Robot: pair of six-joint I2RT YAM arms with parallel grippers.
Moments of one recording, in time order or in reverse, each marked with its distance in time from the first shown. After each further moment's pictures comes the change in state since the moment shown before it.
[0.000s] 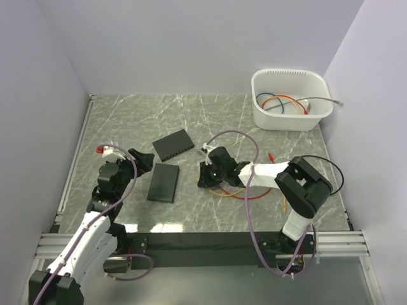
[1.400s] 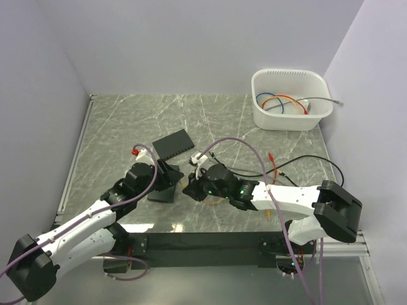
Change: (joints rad) left arm -0.479 0.171 0.129 -0.193 -0.059 -0.319; right arm 0.304 -0.325 -0.110 0.158 0.160 -0.135
